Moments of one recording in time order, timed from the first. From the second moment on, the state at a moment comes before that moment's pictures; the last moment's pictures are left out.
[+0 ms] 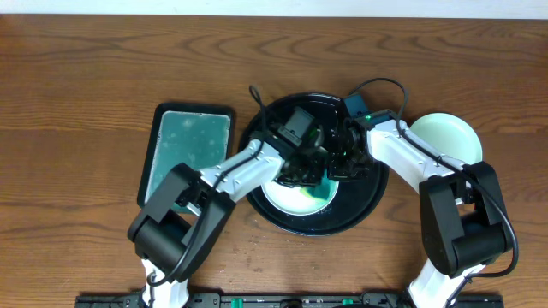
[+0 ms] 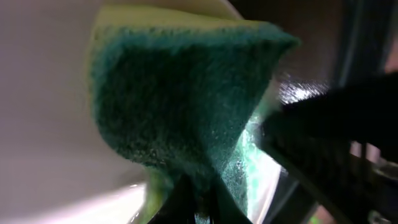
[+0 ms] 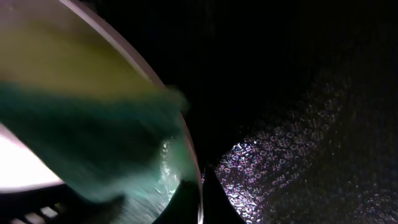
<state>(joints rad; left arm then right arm) -0.70 1.97 1.20 -0.45 0.46 -0.55 0.35 1.89 1.16 -0.85 -0.20 0.35</state>
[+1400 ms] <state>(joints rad) -0.56 1.91 1.26 -0.76 0.12 -0.59 0.36 1.89 1.16 -0.86 -0.24 0.36</state>
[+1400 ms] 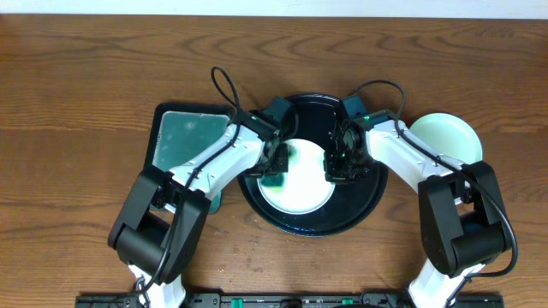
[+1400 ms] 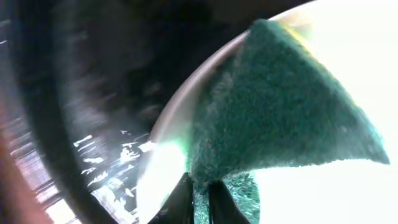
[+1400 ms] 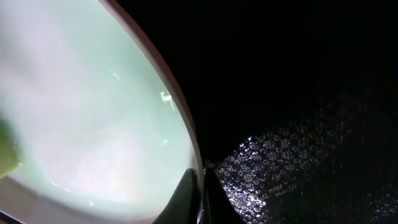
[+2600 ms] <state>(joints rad) -0.64 1.89 1.28 -0.82 0.40 -0.51 0.35 1.89 1.16 -0.86 -0.20 0.36</state>
